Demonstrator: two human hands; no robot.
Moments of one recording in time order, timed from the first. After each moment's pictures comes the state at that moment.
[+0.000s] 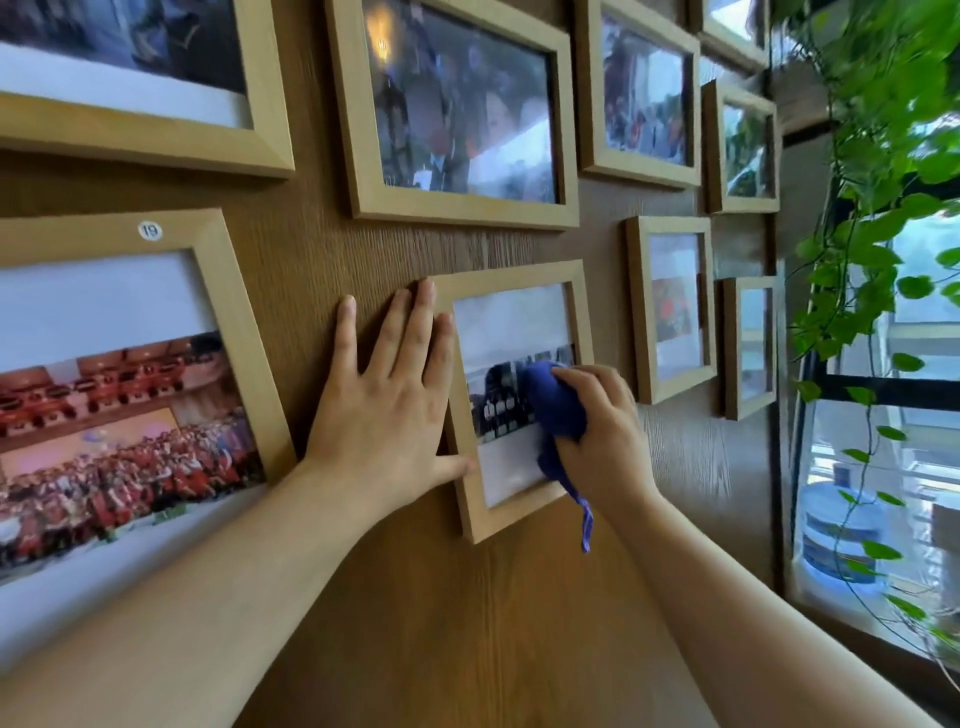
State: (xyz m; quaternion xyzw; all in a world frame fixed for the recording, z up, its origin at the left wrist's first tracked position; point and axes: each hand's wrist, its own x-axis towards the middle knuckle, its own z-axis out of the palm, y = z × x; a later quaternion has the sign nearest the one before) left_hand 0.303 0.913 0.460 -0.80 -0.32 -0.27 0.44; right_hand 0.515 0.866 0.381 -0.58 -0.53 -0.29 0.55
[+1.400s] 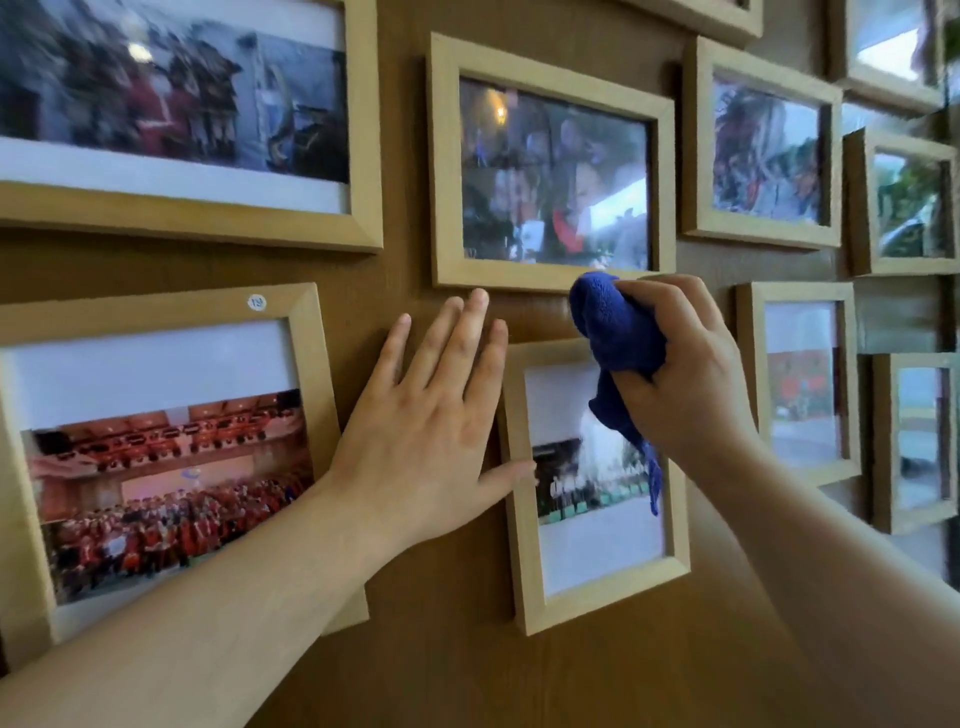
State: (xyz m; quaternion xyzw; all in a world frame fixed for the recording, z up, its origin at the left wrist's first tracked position) left_hand 0.291 0.897 0.496 -0.76 -0.31 -0.33 0.46; right_hand 0.511 0.851 0.509 -0.42 -0.61 -0.34 0.58
